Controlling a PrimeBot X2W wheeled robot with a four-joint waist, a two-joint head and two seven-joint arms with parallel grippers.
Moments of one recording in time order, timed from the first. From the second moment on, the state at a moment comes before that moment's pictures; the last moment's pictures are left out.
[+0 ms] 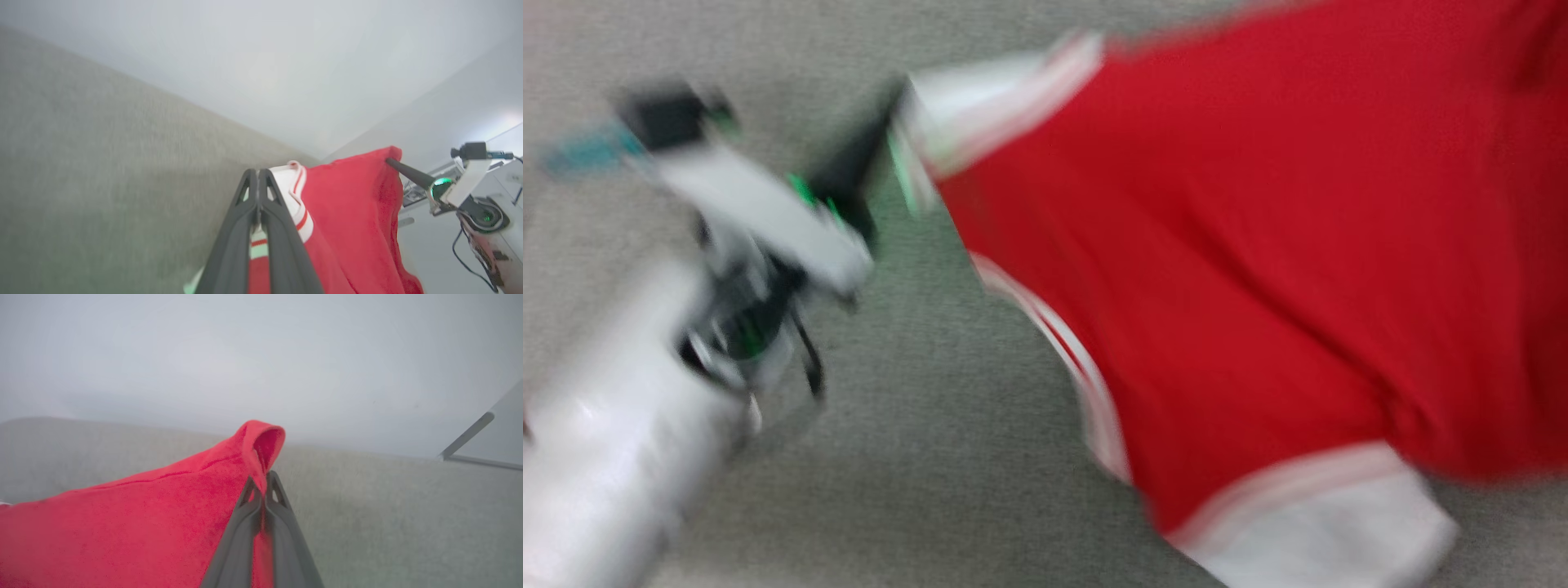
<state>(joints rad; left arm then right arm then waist) -0.79 0.54 -0.61 0.23 -1.37 -0.10 0.00 -1.08 -0.52 0.25 0.58 0.71 0.13 0.47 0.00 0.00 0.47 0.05</state>
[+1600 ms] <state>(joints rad) -0.23 0.60 -0.49 -0.17 -1.52 -0.13 -0.20 -0.30 -0.62 0.10 0.08 0.79 0.13 0.20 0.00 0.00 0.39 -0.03</state>
